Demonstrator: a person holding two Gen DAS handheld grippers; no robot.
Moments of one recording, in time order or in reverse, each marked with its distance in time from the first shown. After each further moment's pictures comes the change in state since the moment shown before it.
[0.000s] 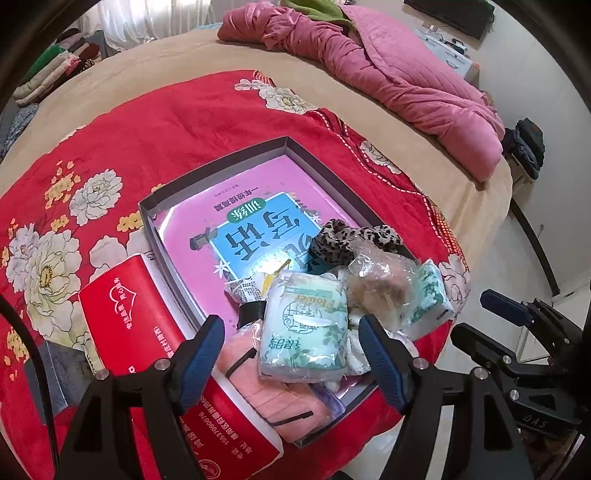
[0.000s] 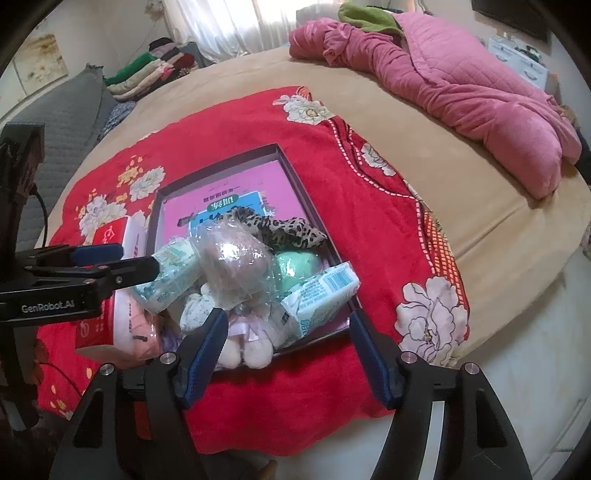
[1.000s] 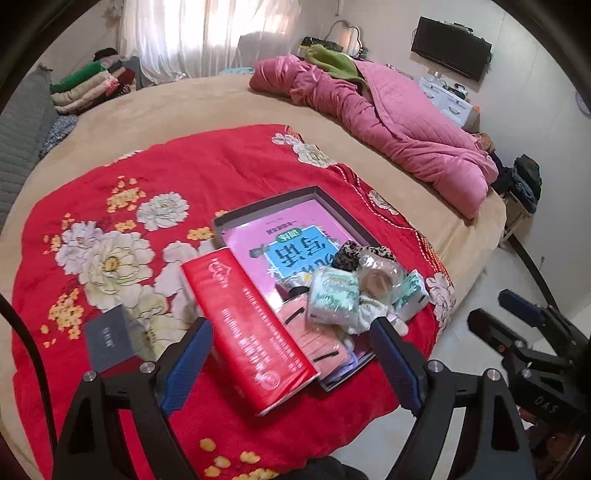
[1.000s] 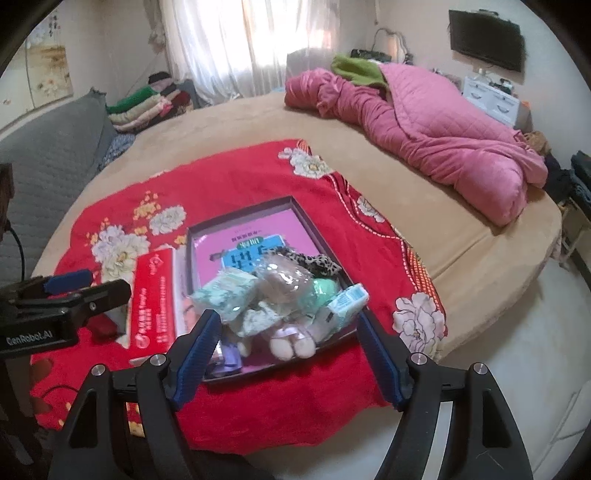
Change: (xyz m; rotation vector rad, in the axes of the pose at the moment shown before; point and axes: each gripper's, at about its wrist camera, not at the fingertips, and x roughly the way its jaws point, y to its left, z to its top) left arm -0.114 0.030 -0.061 -0.051 -0.206 0.046; right arm -0.095 0.072 -0.023 0.010 -0.197 -0.086
